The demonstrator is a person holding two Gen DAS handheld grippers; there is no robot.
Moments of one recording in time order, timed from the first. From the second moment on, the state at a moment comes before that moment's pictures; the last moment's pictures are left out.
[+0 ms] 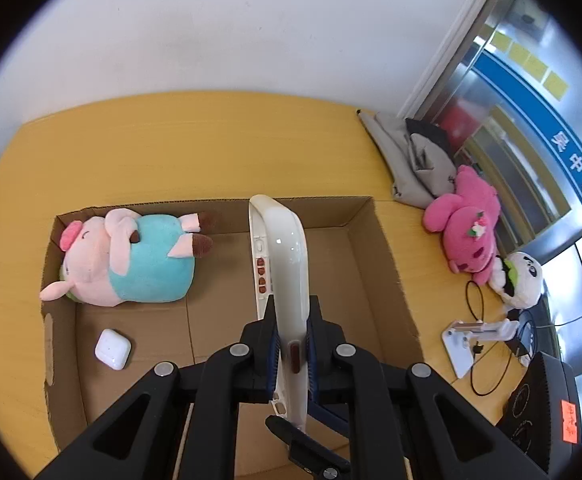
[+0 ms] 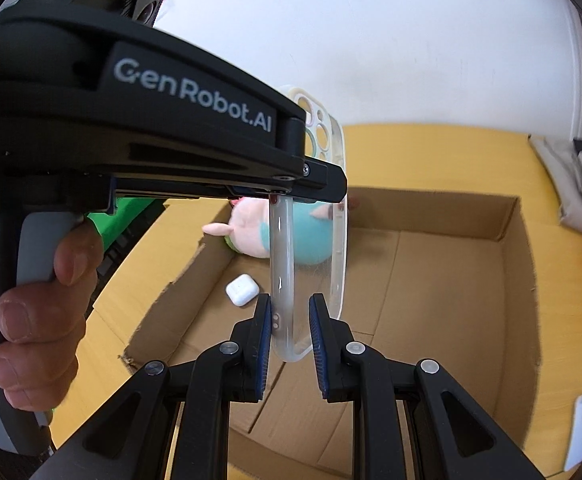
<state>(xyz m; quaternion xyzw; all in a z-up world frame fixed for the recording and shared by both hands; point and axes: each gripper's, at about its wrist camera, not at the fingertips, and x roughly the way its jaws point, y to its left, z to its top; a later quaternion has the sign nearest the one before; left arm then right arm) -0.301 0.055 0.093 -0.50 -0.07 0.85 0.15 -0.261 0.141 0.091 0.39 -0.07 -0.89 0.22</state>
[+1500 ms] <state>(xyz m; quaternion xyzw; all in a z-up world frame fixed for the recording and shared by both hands) -0.370 0.055 0.004 -0.53 -0.06 0.84 0.15 -0.305 0.143 -0.019 0.49 -0.19 -0.83 0.19</state>
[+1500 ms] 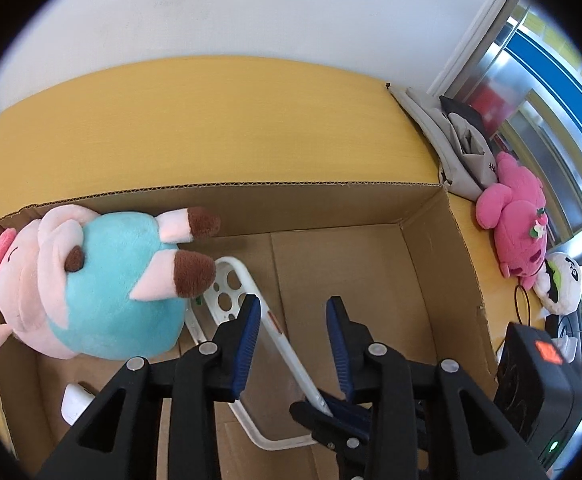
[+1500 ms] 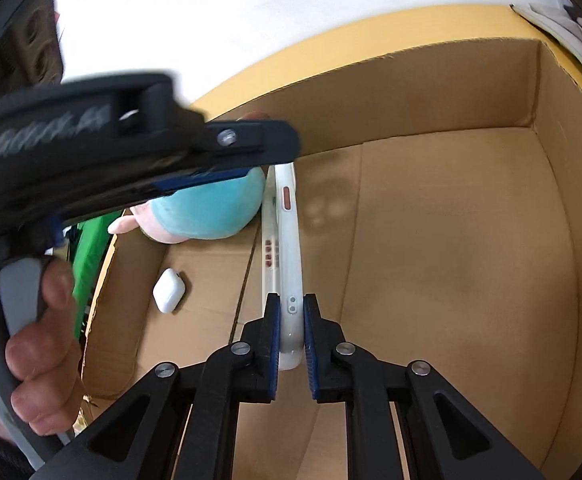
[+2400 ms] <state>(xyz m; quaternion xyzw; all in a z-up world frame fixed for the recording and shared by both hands) -0.136 -0.021 0.049 -0.36 -0.07 0.93 0.07 -0.208 0.170 0.051 0.40 -0.08 -0.91 0.11</state>
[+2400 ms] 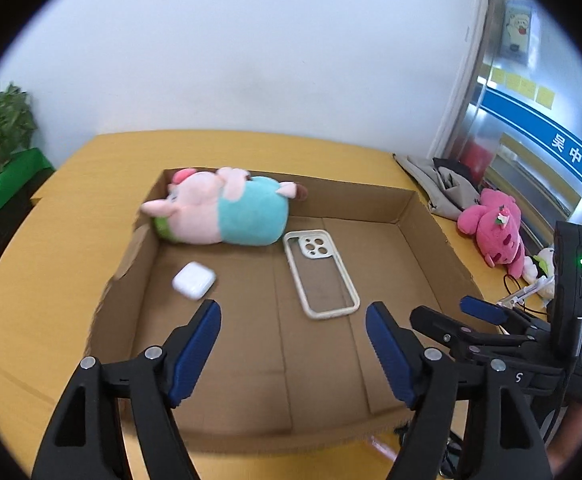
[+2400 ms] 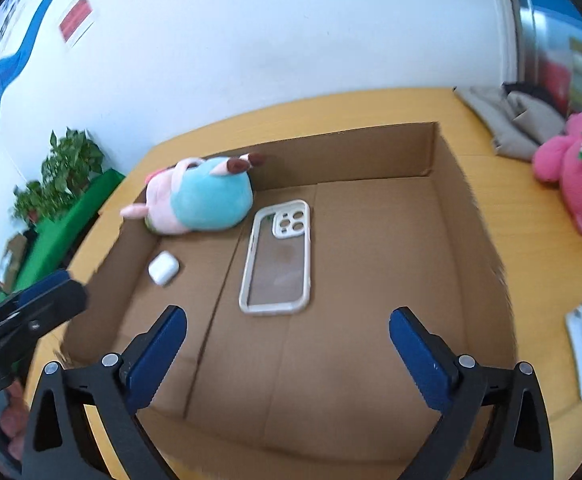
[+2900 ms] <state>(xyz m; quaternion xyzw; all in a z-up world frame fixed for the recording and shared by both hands) -0.030 -0.005 0.059 -0.31 -0.07 0.95 0.07 -0.104 0.177 0.074 0.32 -0.01 -0.94 0.08</state>
